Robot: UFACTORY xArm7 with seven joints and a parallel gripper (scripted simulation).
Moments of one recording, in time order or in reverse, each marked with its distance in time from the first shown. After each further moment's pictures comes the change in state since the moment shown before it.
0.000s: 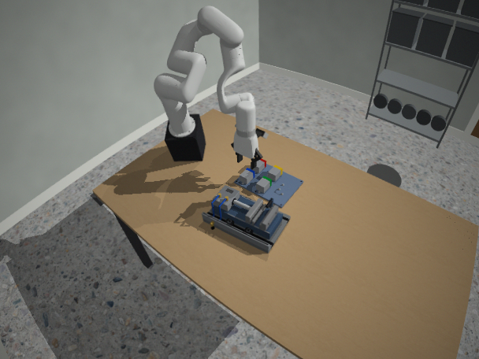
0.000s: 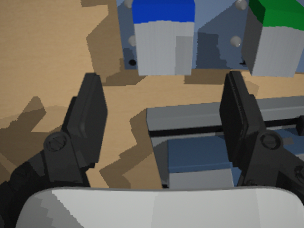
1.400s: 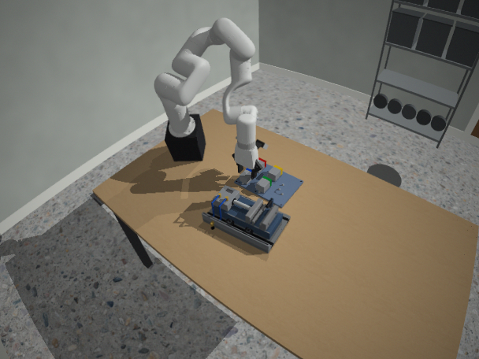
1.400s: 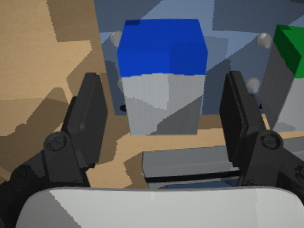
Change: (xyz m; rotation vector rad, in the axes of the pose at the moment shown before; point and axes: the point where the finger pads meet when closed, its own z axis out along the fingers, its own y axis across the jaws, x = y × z) arm 0.000 0.001 0.060 -0.002 0.001 -0.001
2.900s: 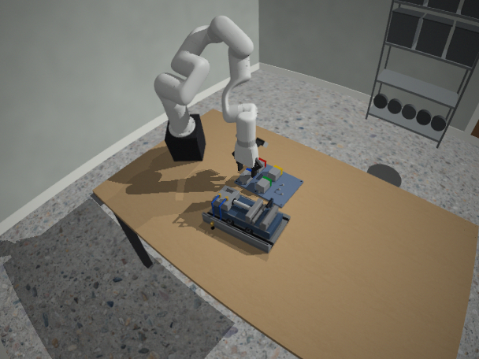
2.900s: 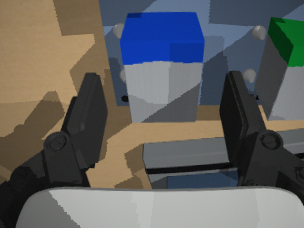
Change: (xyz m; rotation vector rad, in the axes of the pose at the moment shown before) arm 0.000 0.000 -0.010 0.000 0.000 0.000
